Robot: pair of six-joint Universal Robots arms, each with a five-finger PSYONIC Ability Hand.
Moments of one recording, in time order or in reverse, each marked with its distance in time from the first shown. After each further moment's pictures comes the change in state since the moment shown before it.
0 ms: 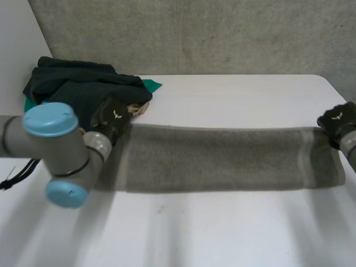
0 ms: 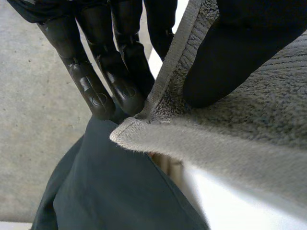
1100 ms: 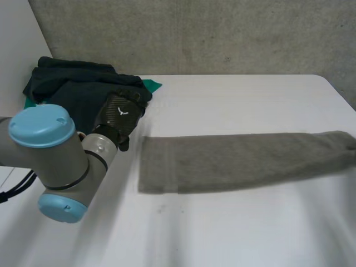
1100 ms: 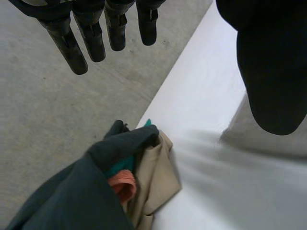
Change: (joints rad) left arm -0.069 0.201 -0.168 0.006 0.005 -0.274; right arm -0.220 0.030 0.016 -0.011 0.010 -0.041; left_hand -0.968 -0.994 -0.985 -1.002 -0.949; right_hand -0.014 0.001 -0.006 -0.005 -0.047
